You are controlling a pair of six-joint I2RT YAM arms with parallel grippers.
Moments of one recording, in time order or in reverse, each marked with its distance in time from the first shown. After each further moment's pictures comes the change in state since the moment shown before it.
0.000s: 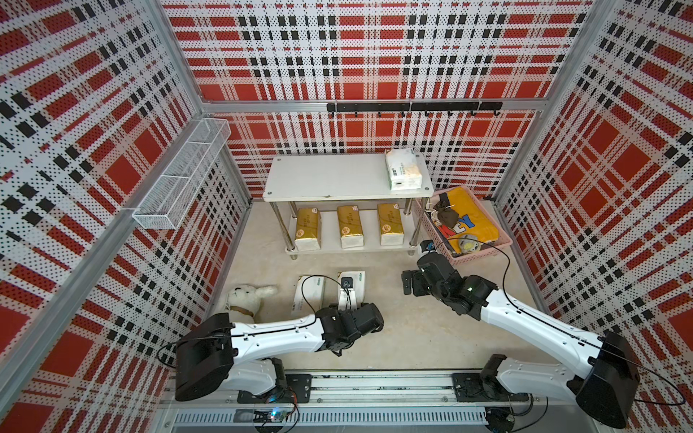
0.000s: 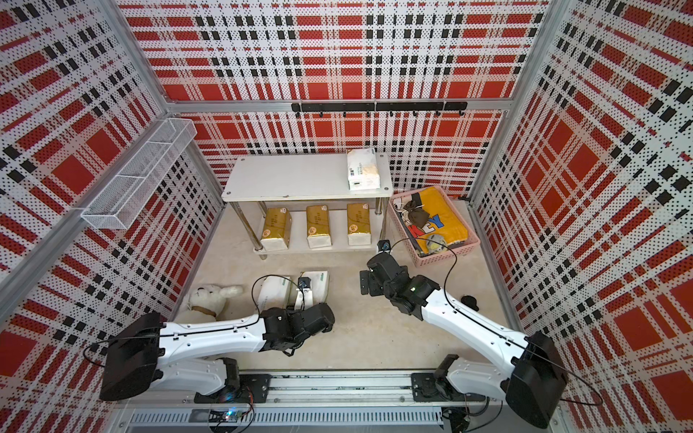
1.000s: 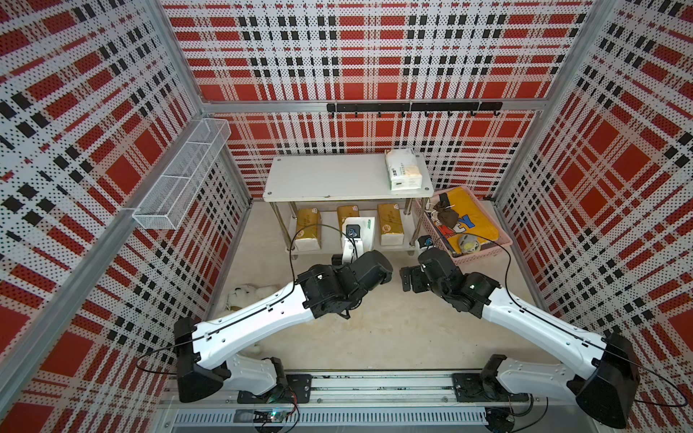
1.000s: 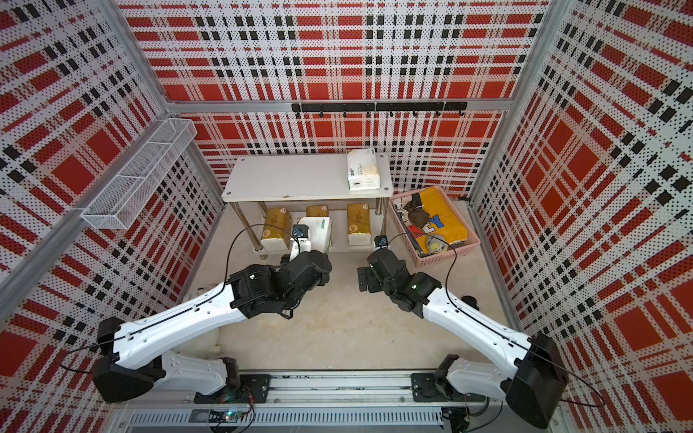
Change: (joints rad) left arm 0.072 0.027 0.669 -0.371 -0.103 0.265; right arm 0.000 0.000 0.053 0.002 -0.008 -0.070
